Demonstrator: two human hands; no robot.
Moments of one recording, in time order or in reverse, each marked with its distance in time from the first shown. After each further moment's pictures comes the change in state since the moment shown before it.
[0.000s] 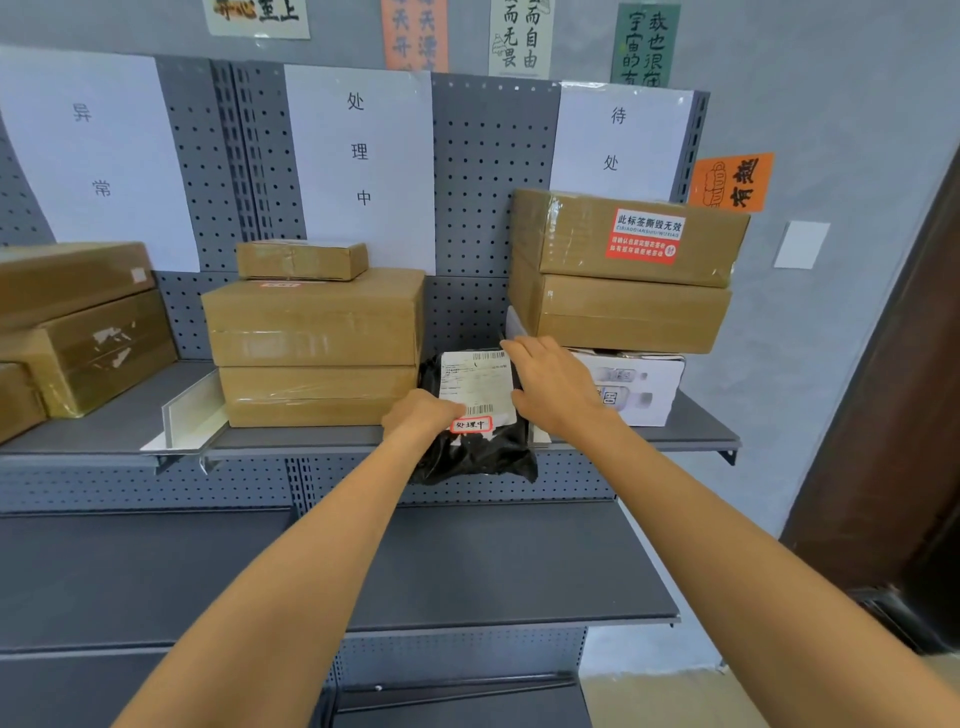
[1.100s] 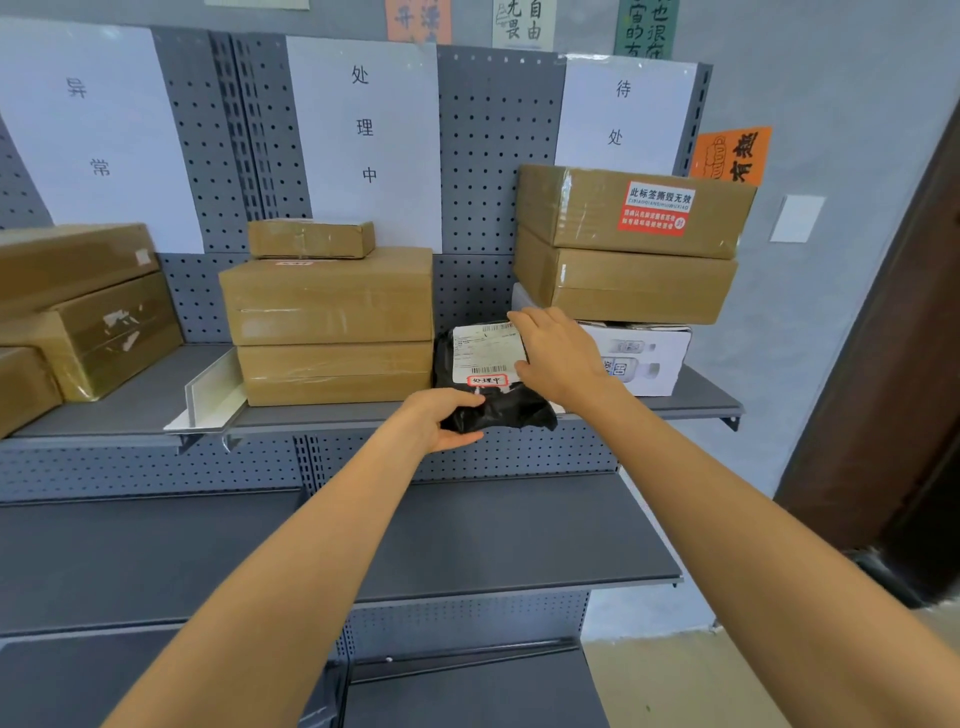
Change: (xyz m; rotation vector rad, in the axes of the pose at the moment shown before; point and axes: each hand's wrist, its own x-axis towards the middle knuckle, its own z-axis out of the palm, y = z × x) left_hand -0.043 -0.015 -0.020 -0.776 -0.391 -0.265; right_hand -0.001 -0.022 -0.008 -0.042 0.008 0.061
